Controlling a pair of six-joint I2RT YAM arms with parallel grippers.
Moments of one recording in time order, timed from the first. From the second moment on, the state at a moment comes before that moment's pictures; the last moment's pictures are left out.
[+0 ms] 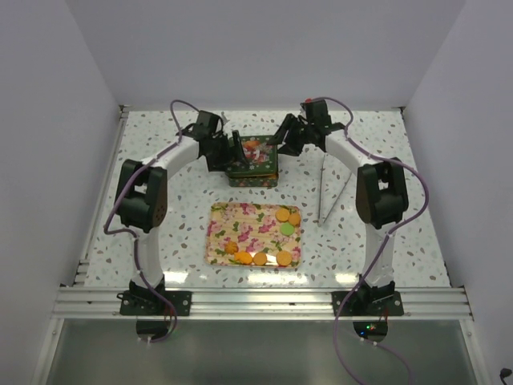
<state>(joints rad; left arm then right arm) -0.31 2.04 1.55 -0.47 0.30 -0.54 0.31 2.09 1.68 -0.35 -0.44 0.80</state>
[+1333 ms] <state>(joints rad) -0.28 2.10 1.59 -0.48 0.40 -0.52 0.31 2.09 1.59 -0.36 -0.41 0.80</state>
